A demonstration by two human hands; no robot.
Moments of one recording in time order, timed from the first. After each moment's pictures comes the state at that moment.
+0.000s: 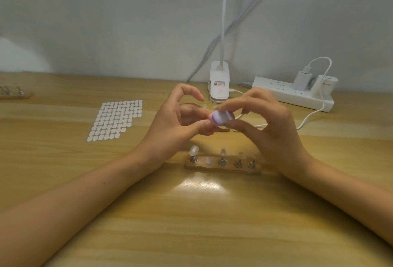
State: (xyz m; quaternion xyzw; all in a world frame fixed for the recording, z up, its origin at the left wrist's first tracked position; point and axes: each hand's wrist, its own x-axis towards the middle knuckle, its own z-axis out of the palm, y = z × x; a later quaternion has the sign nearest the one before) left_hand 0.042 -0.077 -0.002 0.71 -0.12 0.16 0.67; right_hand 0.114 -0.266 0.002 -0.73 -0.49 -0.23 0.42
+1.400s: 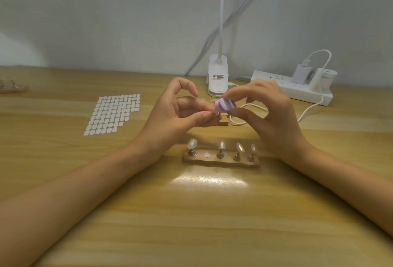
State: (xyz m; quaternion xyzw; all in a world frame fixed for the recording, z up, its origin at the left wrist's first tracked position) left_hand 0.041 -0.077 -0.001 0.70 -0.13 0.15 0.69; right_hand 0.121 -0.269 0.002 -0.74 -0.48 -0.24 0.39
